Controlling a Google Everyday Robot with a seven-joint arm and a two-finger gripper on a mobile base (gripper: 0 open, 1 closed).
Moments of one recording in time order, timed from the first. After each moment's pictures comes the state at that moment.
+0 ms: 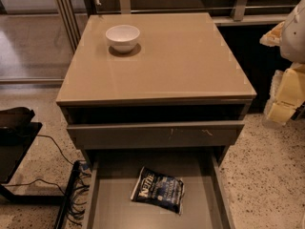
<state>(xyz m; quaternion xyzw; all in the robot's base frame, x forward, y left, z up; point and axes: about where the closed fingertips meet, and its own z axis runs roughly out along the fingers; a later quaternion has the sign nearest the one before) 0.438 -0.217 0.976 -0.60 0.78 -0.03 0.16</state>
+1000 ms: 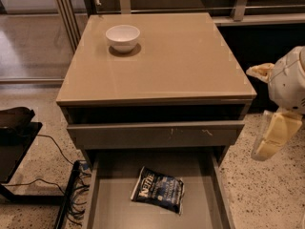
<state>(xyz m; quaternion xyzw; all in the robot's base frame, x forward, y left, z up) 0.424 -0.208 0.910 -0.63 0.75 0.00 0.20</state>
